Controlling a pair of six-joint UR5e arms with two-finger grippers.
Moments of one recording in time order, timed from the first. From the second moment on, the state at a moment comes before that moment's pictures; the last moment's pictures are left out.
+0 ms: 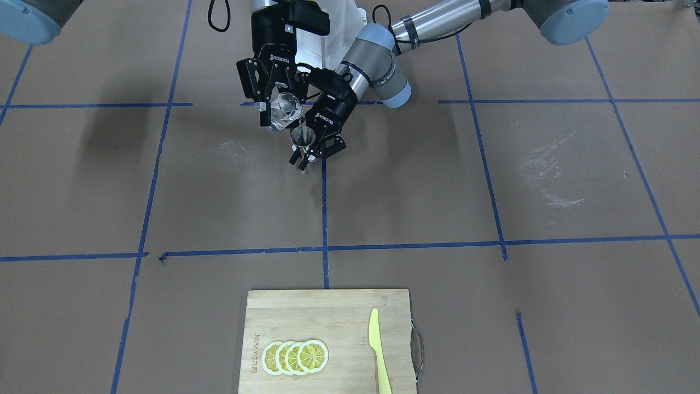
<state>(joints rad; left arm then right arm) -0.21 -2.29 -1.25 -2.97 -0.89 -0.49 0.19 -1.02 2.03 -1.63 0.64 0.54</state>
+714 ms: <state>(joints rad) -0.21 -2.29 -1.25 -2.97 -0.89 -0.49 0.19 -1.02 2.03 -1.63 0.64 0.51</state>
